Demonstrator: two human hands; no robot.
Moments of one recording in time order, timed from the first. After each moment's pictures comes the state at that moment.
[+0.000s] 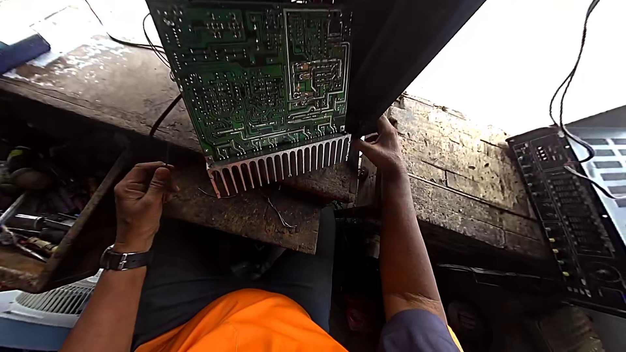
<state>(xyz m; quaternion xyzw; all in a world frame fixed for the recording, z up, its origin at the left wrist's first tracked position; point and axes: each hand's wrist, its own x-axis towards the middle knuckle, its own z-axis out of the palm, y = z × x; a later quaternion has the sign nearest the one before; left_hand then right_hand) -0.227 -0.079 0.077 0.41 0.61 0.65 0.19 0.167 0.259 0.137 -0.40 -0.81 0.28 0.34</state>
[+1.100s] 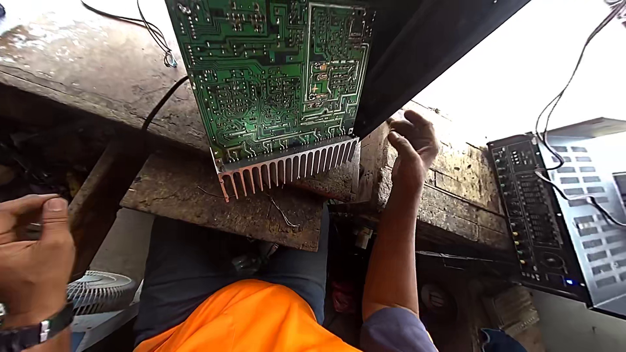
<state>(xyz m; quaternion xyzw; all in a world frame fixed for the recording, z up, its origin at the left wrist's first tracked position) -0.288 -0.178 0.072 0.35 0.81 0.47 -0.01 0.187 0.225 0.161 -0.29 -0.70 0.36 0.54</state>
